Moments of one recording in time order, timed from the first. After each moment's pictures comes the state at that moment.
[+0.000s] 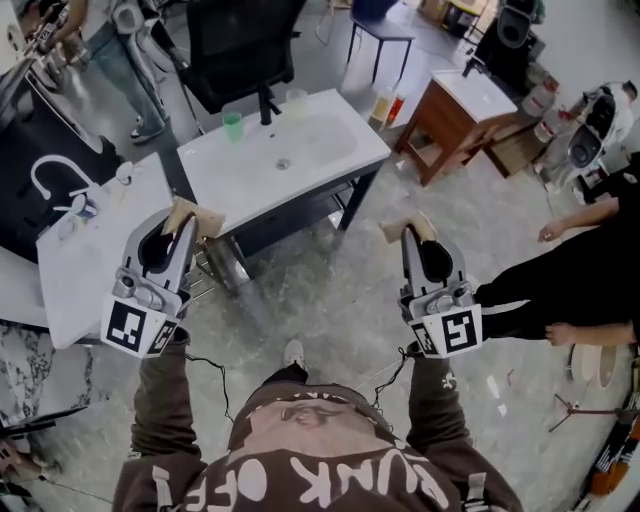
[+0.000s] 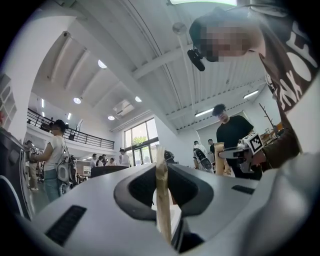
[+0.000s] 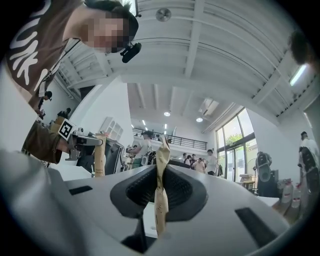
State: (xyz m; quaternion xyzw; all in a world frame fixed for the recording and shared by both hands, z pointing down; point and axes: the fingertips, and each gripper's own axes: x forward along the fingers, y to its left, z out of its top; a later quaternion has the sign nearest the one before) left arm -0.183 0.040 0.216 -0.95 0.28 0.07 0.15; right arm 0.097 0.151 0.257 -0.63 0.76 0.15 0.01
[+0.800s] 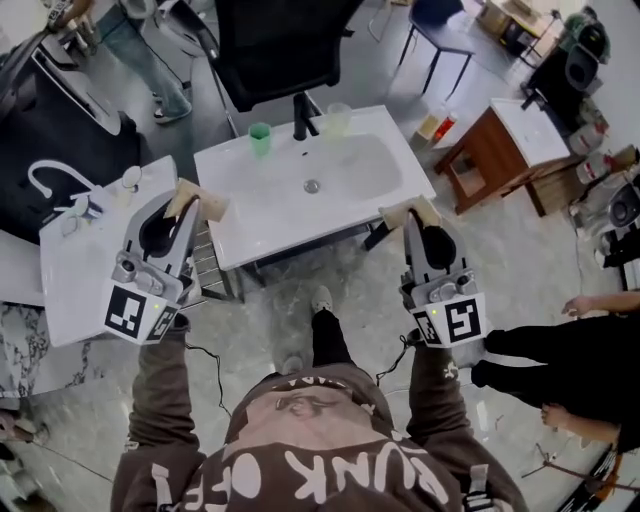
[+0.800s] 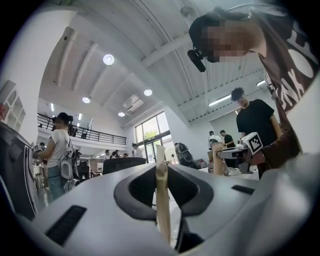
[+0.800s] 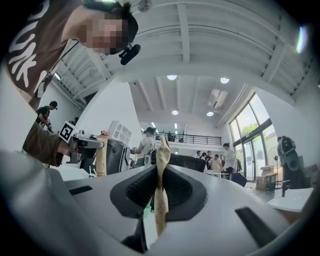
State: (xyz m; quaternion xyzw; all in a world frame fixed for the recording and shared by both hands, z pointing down) left arm -0.158 -0.141 0.240 -0.93 0.35 0.04 0.15; right arm 0.123 -0.078 0.281 -0.56 0.82 0.13 0.04
